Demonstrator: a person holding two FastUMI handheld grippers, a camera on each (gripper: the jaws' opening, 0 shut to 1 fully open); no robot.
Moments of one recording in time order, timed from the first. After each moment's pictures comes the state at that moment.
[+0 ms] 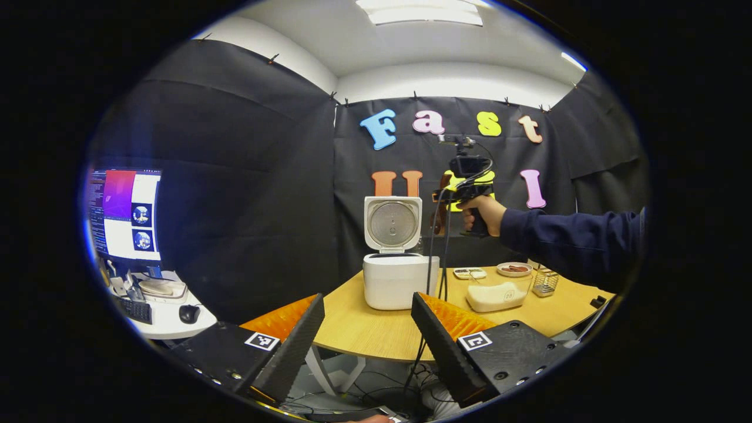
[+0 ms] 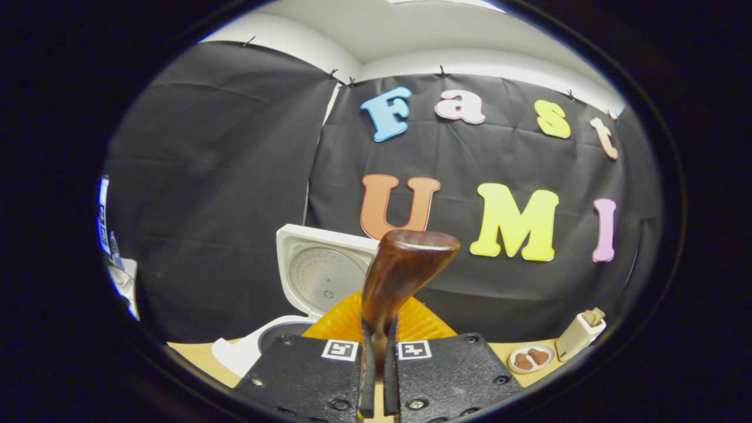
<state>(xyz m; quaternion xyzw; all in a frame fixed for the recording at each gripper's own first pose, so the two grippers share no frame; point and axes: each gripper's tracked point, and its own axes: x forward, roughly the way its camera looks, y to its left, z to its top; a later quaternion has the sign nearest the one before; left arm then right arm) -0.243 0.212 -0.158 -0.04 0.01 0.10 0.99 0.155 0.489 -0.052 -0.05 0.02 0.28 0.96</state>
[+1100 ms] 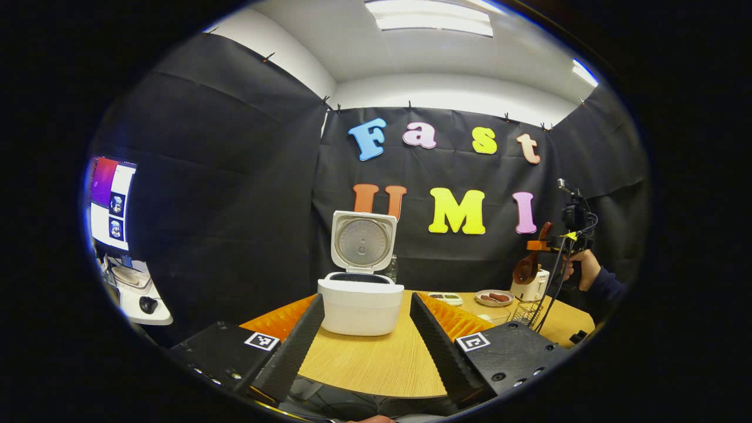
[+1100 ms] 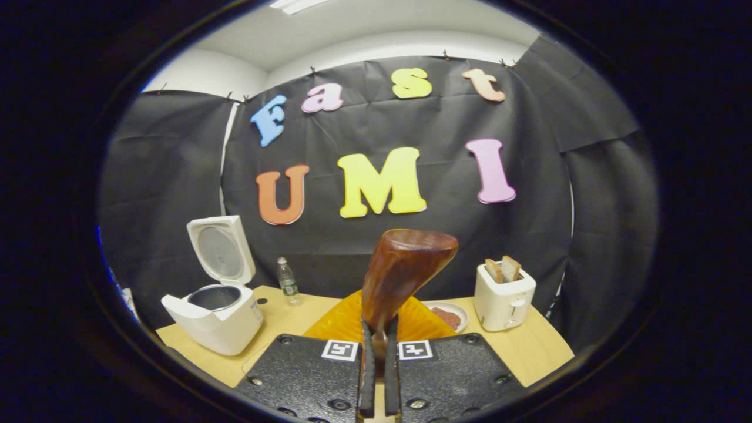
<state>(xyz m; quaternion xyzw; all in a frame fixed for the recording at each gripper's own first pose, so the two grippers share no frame) -0.150 0.133 -0.123 -0.07 -0.02 0.08 0.99 0.182 0.098 -0.125 0.05 0.07 0.13 0.99</state>
